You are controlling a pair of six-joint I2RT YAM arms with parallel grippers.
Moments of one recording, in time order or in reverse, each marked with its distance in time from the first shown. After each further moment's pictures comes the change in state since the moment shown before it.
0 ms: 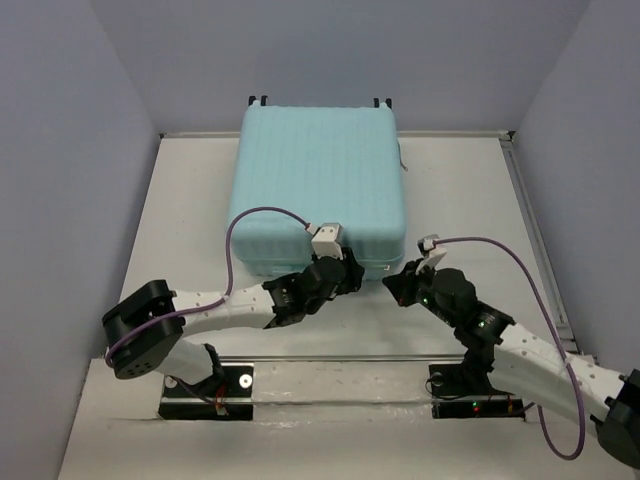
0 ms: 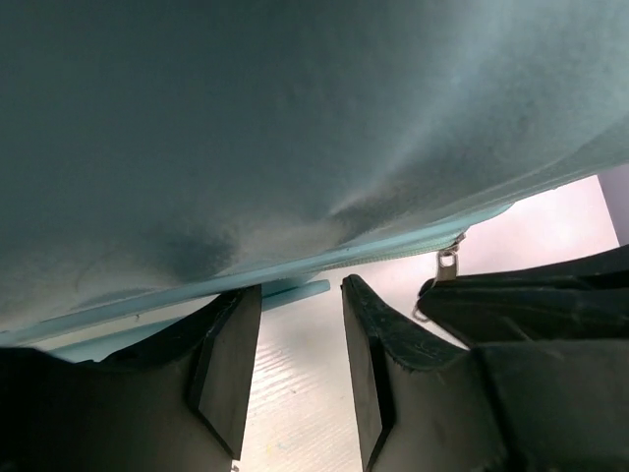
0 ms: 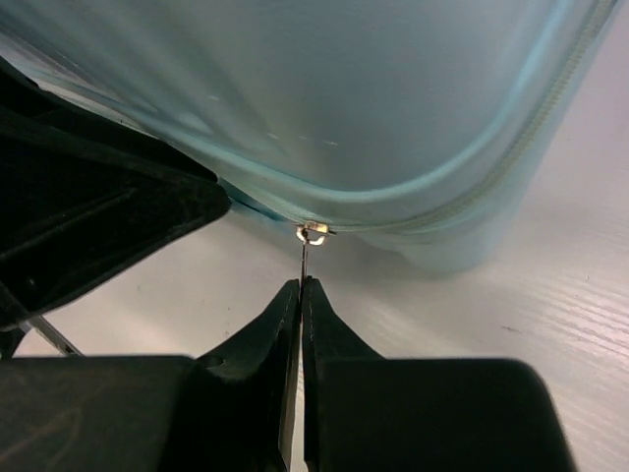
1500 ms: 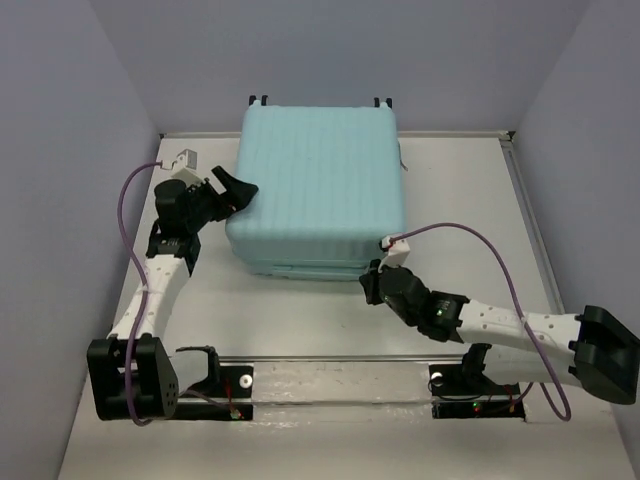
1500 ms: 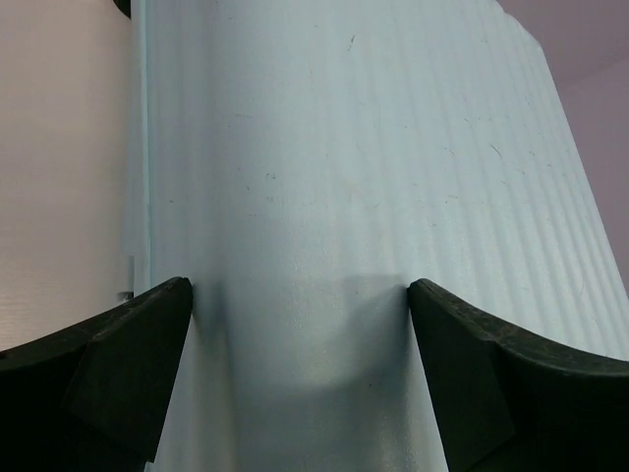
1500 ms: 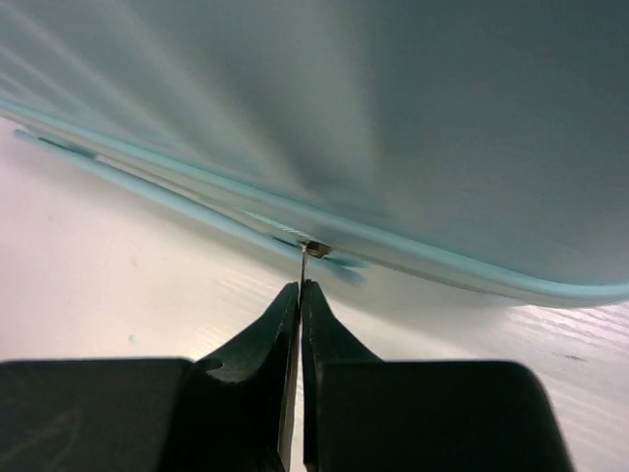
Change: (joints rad) left arm 1.139 -0.219 0.104 -0.169 0.935 0.153; right arm 0.302 0.421 0.233 0.014 0.399 0.093
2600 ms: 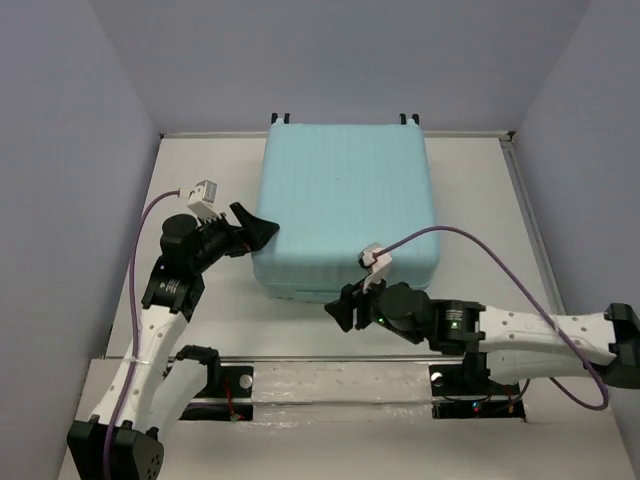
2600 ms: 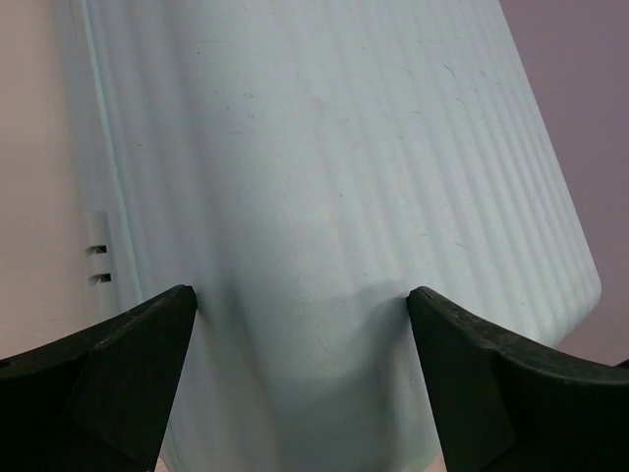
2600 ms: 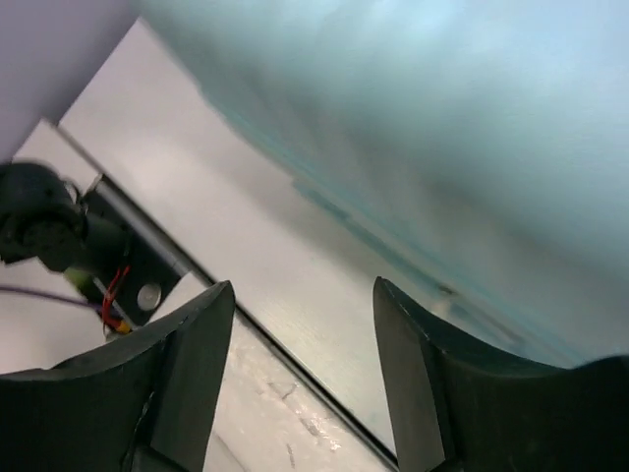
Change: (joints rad) left arm -0.194 -0.393 -0.140 -0.230 -0.028 -0.018; right arm 0.278 -0.036 0.210 -0.137 -0.033 -0.034
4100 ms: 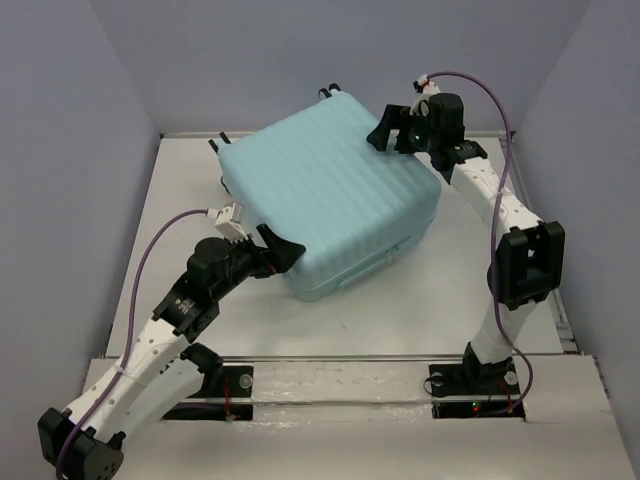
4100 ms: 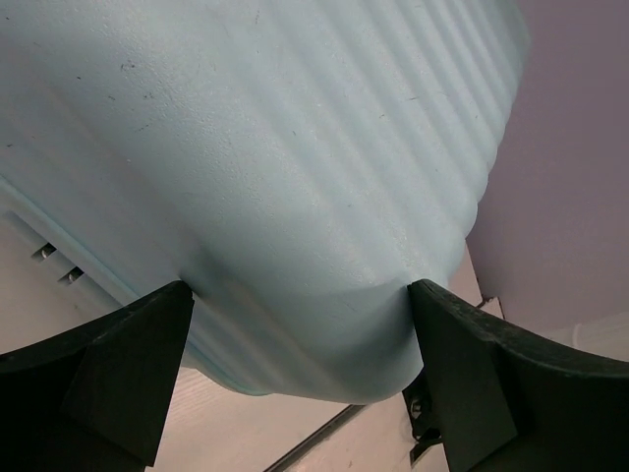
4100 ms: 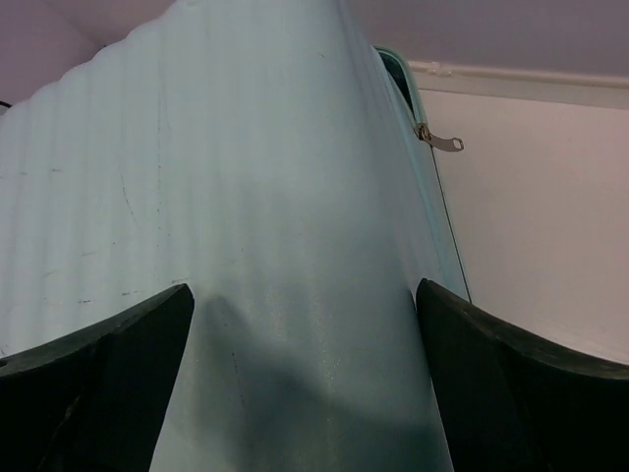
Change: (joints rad) left arm -0.388 -0.085 -0.104 0.029 -0.309 -0.144; right arm -1.097 0.766 0.950 -0.146 -0.775 -0.222
